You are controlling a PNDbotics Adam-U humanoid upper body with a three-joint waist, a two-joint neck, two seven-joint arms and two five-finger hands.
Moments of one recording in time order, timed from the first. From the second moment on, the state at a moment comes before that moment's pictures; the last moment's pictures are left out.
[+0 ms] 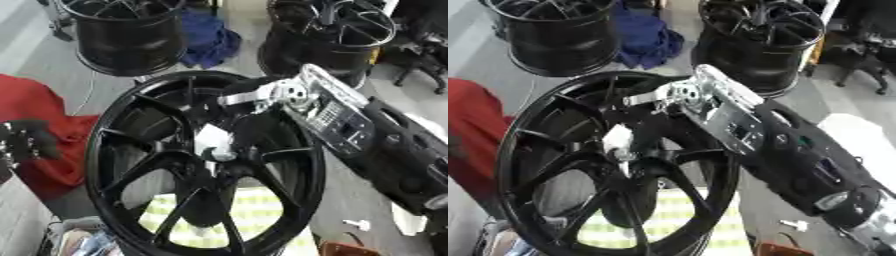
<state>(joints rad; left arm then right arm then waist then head) -0.12 0.16 0.42 -1.91 0.15 0.15 -0.91 -0.99 -0.33 0.68 -1.47 0.44 0.30 0.90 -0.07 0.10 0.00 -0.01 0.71</state>
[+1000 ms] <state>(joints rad) -0.12 0.16 0.42 -1.91 0.15 0.15 -0.91 -0.98 -0.31 0.69 -1.45 0.50 0.27 0.90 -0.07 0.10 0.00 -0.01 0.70</state>
